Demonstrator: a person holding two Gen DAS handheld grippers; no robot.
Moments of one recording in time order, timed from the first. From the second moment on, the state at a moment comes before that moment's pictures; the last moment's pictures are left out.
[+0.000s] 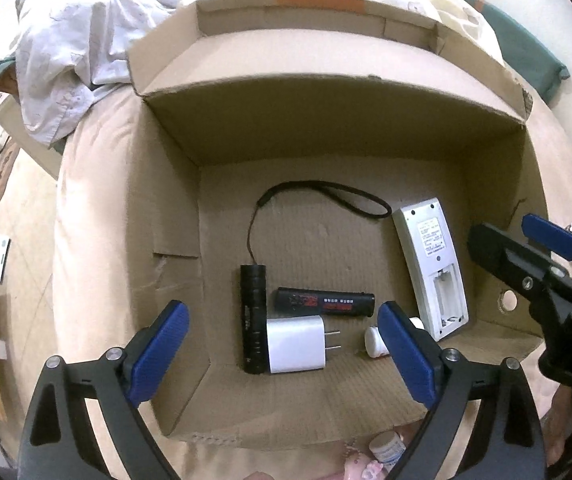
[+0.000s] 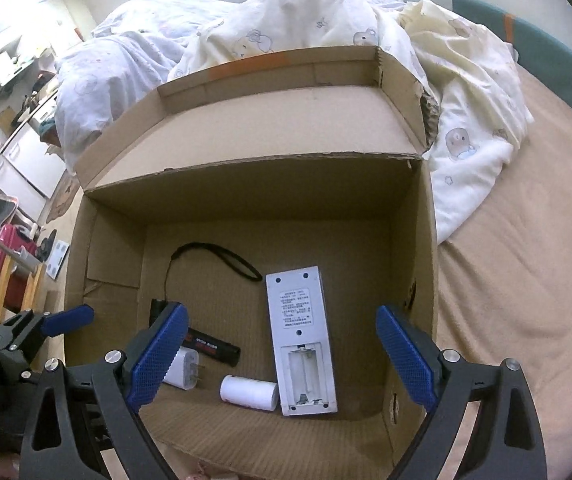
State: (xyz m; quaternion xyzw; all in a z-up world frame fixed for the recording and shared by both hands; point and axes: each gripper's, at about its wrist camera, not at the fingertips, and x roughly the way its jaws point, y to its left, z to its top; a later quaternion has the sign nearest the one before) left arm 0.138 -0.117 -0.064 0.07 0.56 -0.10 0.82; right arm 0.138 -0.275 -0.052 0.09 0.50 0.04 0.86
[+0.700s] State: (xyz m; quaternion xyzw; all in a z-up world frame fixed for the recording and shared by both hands) left arm 0.083 -0.063 -0.042 0.02 0.55 -0.07 0.83; right arm 0.090 -0.276 -0.015 0.12 0.46 0.06 0.88
